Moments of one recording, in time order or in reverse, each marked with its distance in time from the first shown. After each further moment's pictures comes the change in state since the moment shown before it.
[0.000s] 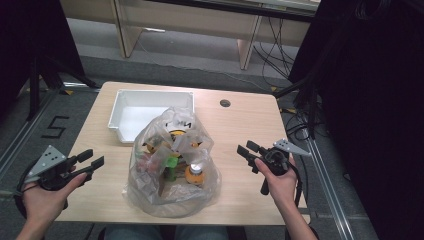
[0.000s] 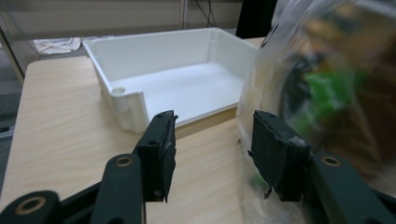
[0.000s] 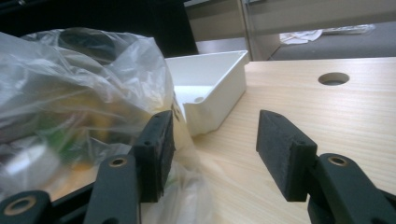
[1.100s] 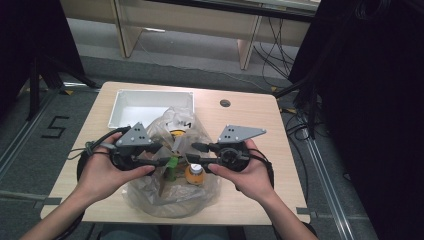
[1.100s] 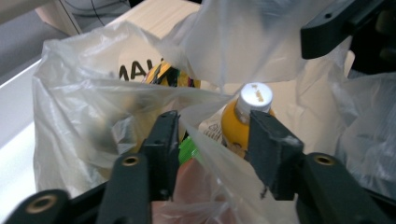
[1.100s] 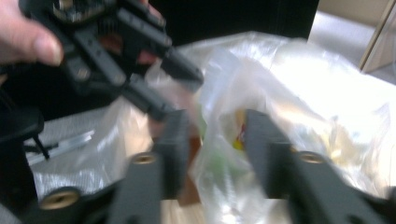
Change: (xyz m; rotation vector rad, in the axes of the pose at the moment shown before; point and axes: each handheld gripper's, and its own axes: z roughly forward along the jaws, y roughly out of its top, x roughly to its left) left arm -0.142 0.117 0.060 0.332 -0.335 0.362; right arm 0.143 0.065 0.035 0.249 0.347 -0.354
